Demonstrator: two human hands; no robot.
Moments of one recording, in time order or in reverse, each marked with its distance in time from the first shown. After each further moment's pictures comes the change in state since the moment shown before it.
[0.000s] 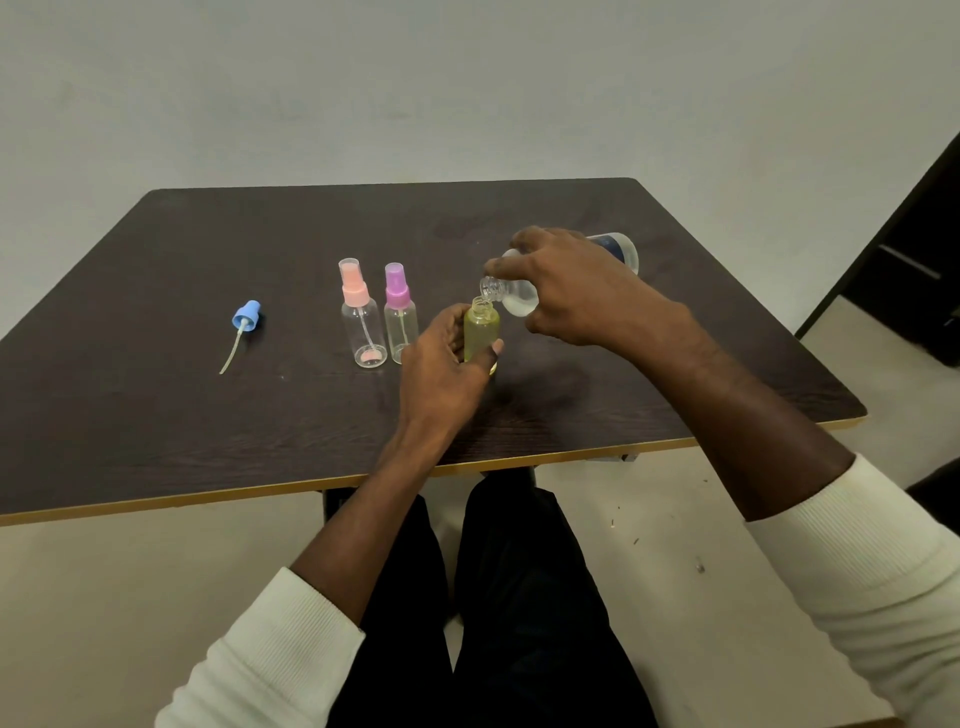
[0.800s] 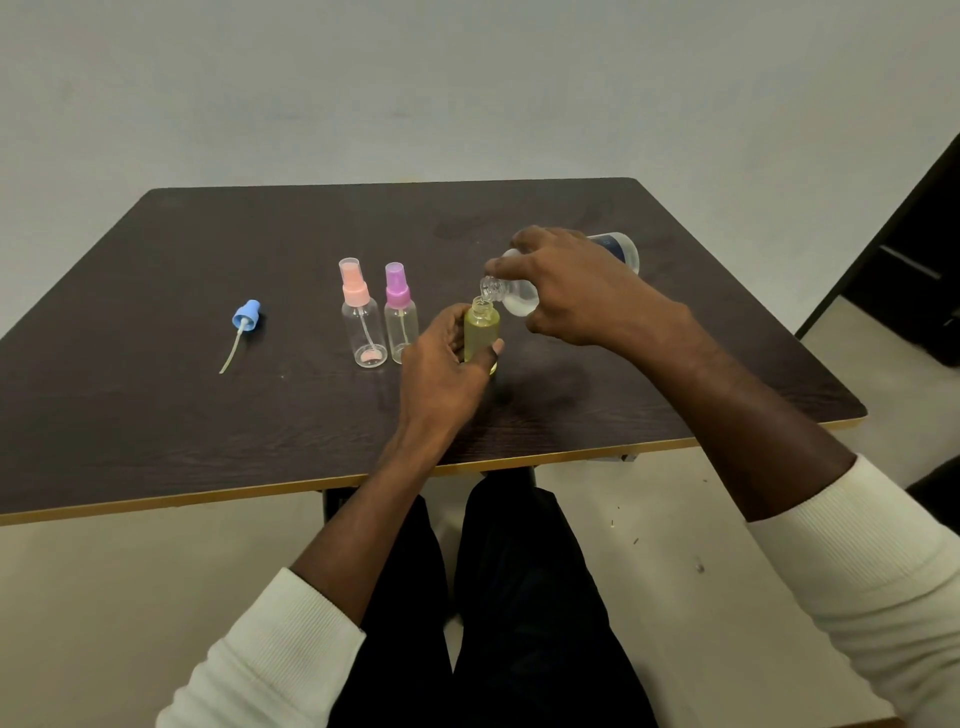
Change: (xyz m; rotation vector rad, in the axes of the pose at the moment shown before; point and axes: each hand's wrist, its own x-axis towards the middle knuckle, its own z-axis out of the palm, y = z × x) left_hand 0.000 0.003 0.000 -0.009 -0.006 0.004; right_hand -0.001 -0.001 -0.001 -0.010 0.008 -0.002
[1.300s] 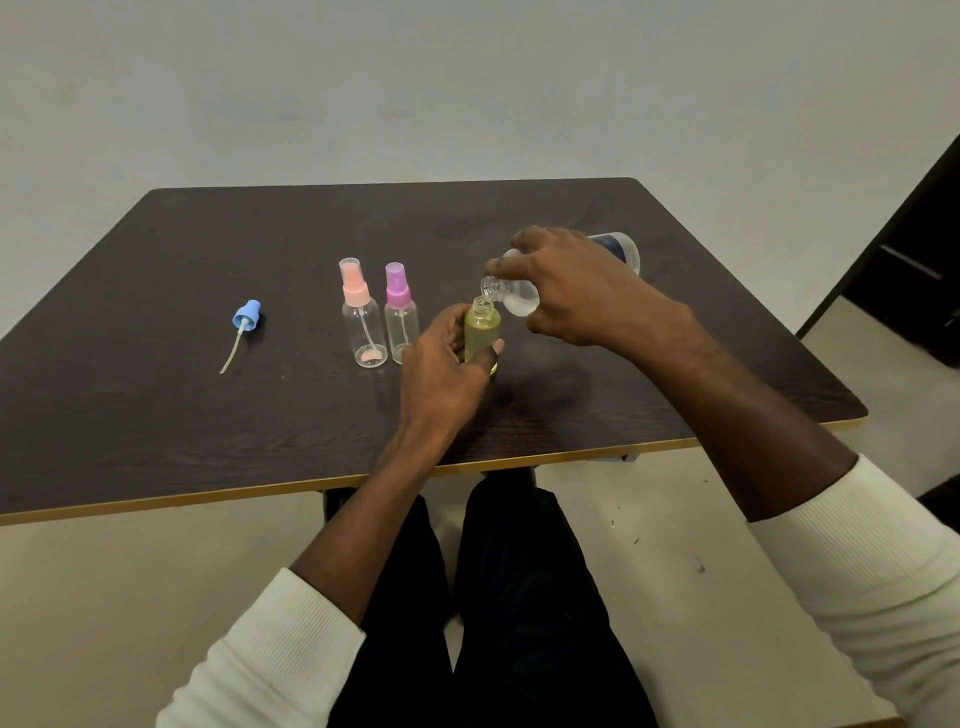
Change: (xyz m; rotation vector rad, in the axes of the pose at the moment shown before) left_hand 0.000 0.000 0.000 0.031 0.004 0.022; right_hand 0.001 0.000 0.000 0.002 -0.007 -0.001
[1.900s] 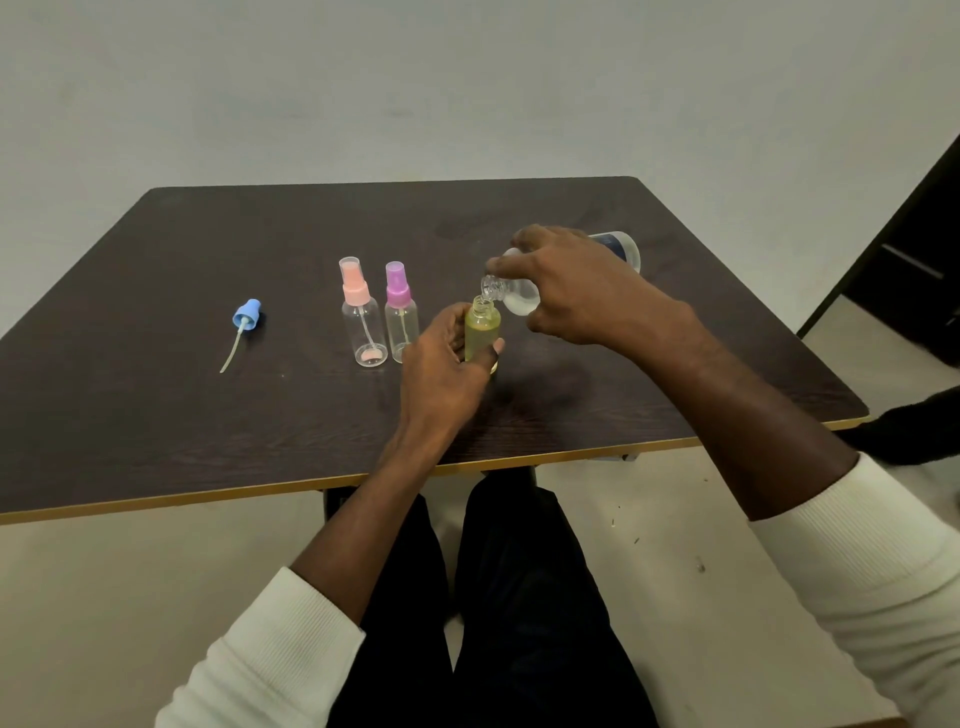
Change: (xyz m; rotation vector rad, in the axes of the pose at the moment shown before) left_hand 0.000 0.000 0.000 -0.013 -0.005 -0.022; right_hand -0.001 -0.001 0.000 0.003 -0.003 0.001
